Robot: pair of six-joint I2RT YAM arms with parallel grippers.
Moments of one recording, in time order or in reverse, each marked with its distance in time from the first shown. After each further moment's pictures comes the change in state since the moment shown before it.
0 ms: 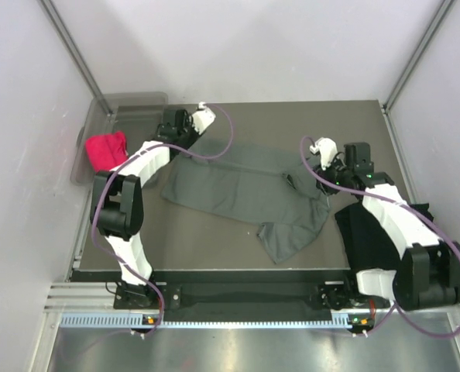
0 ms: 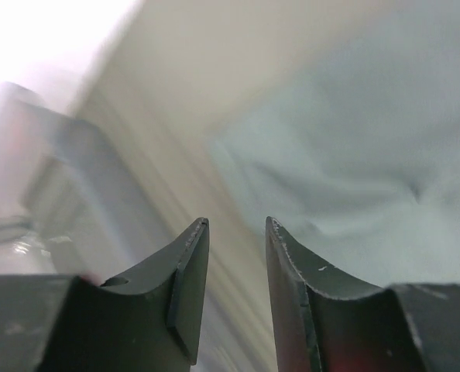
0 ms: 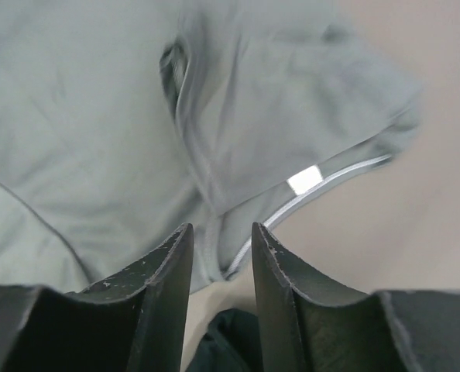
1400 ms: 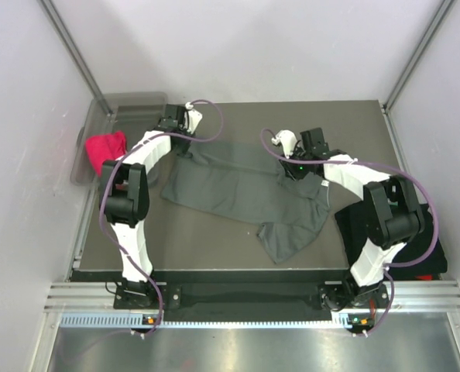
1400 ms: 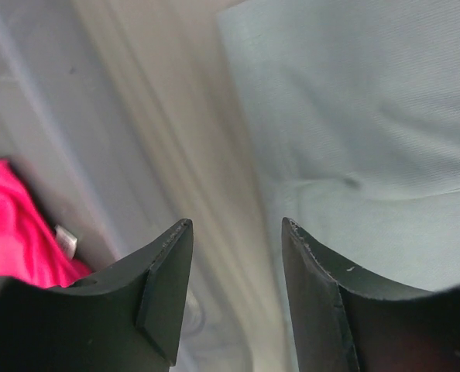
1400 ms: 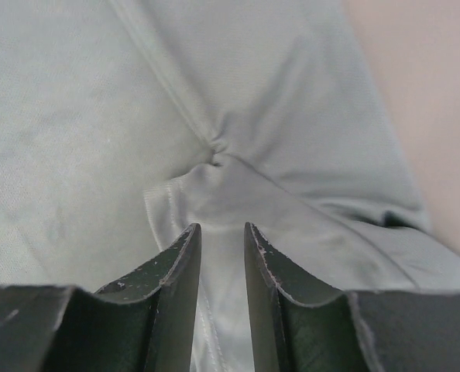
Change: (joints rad) left arm 0.027 0.151 0.198 -0.299 -0.197 -0.264; right arm 0.189 0.490 0.267 0.177 0.033 0.016
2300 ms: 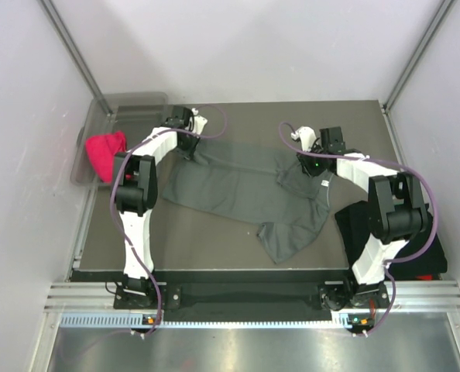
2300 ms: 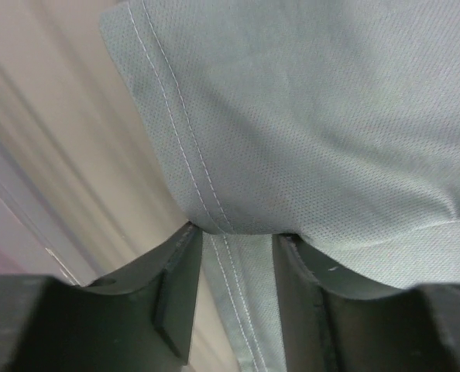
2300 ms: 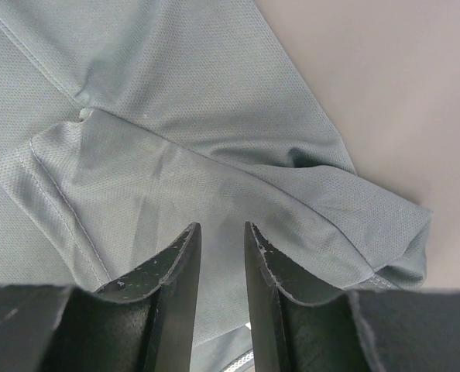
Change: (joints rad) left arm 0.010 0.182 0.166 -0.147 0.108 -0.063; right arm -0.153 0.012 -0.021 0.043 0.006 -0.019
